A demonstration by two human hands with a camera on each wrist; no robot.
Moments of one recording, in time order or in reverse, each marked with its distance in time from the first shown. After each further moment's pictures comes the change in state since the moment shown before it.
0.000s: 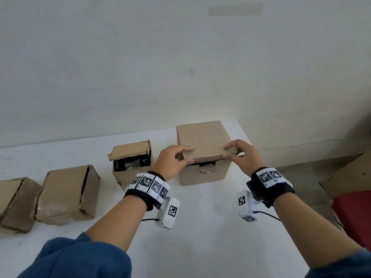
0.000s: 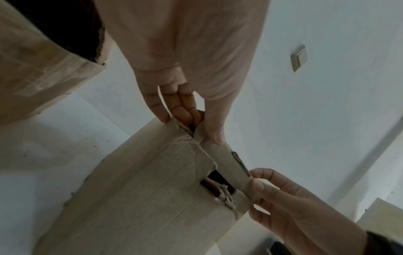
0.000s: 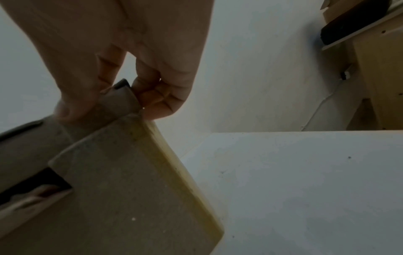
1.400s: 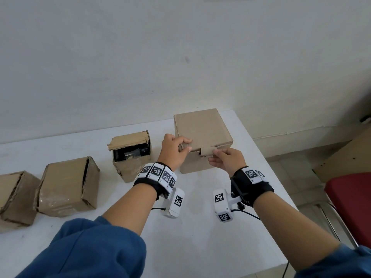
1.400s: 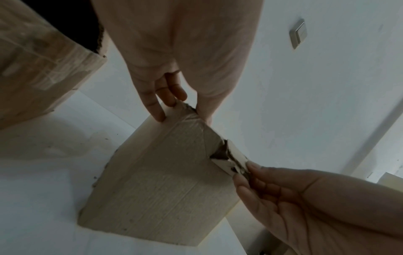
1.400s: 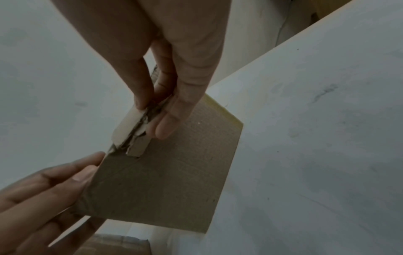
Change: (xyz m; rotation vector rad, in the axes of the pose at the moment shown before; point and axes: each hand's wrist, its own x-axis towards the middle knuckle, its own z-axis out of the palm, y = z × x) left_hand -0.005 -0.009 0.015 0.181 0.033 -0.023; right_hand -0.041 -0.029 0.054 0.679 0.120 0.541
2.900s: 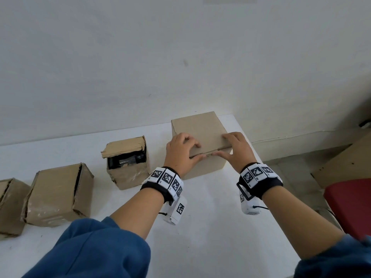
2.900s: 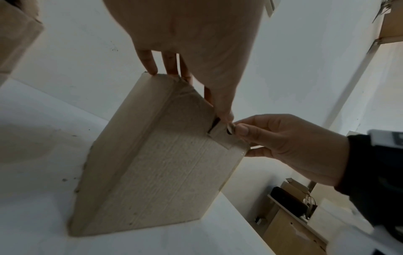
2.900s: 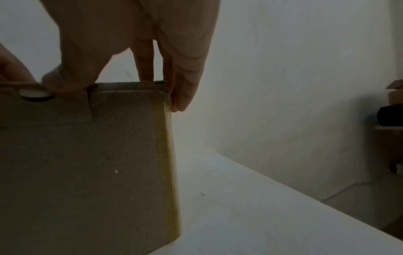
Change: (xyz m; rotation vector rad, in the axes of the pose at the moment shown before) left_hand 0.016 0.016 0.018 0.206 0.068 0.220; right_hand 0.043 -0.026 -0.034 -1.068 -0.011 -0.581
